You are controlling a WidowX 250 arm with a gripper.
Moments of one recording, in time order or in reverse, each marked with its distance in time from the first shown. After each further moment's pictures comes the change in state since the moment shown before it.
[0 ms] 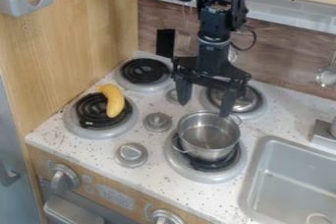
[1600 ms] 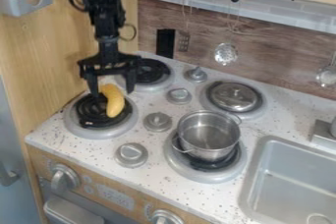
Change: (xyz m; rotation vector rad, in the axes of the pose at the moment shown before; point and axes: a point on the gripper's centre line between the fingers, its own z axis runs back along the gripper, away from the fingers) arm 0.040 0.186 -0.076 0.041 0.044 0.606
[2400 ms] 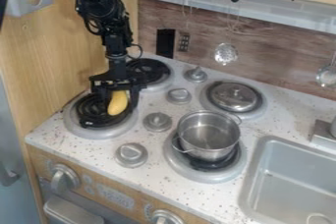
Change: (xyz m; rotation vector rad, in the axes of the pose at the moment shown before) arm 0.007 -0.021 -0.034 0.027 0.066 -0.088
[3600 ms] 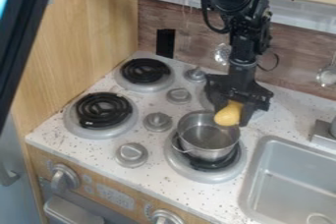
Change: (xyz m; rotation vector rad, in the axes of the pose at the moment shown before) arm -0.115 -0.182 0.050 -0.059 -0.069 -0.657
